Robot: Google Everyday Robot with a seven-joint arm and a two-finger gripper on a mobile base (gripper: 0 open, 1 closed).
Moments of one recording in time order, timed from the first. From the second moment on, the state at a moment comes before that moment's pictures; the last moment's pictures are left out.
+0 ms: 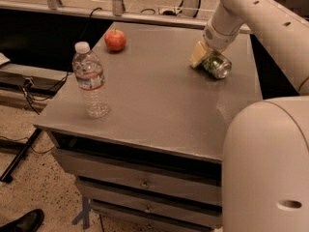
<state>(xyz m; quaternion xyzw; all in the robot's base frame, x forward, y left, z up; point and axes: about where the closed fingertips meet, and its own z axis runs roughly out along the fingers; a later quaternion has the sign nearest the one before) 0.751 -0.204 0.843 -0.21 0.96 0.02 0.20</state>
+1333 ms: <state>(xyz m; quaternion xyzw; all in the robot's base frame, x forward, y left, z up) 0.724 -0.149 0.937 -0.40 0.82 0.12 0.38</state>
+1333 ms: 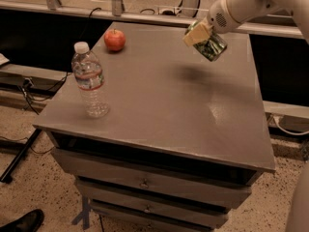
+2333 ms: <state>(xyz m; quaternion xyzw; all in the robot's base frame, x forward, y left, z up) 0.679 -0.181 0.950 -0.43 0.68 0.27 0.53</state>
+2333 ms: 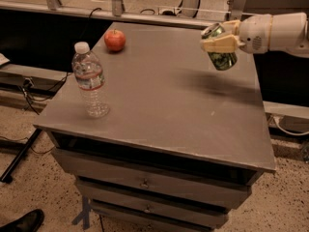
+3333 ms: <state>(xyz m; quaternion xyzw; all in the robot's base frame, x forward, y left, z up) 0.656 -0.235 0.919 -0.32 0.60 0.40 0.61</state>
